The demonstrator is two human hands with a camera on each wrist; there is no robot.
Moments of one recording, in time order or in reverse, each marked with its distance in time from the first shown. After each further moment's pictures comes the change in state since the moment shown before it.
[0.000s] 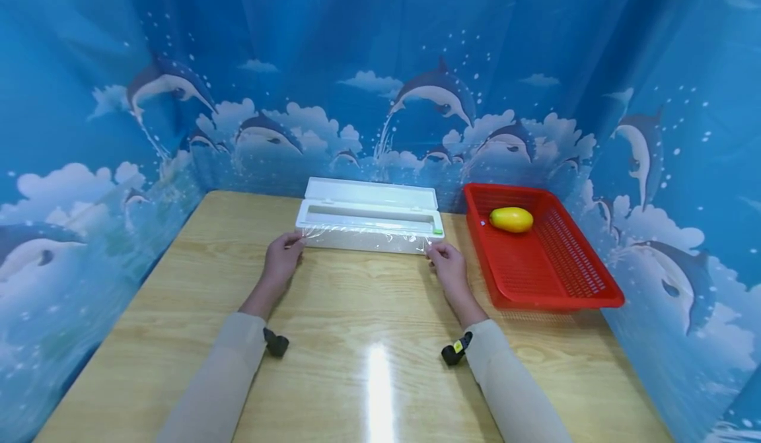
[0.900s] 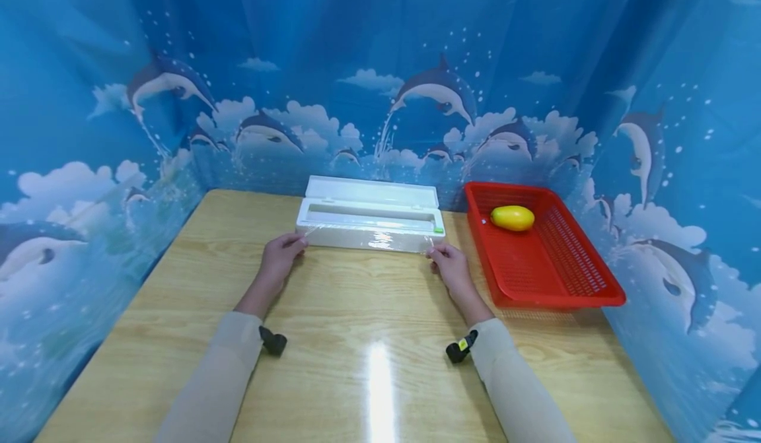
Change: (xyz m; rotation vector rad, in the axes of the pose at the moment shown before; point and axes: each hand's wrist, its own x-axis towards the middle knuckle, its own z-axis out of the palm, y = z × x) left_hand 0.002 -0.001 -0.006 -0.057 -0.038 -0.050; right_hand 0.002 -0.001 -0.008 -0.031 -0.084 0.055
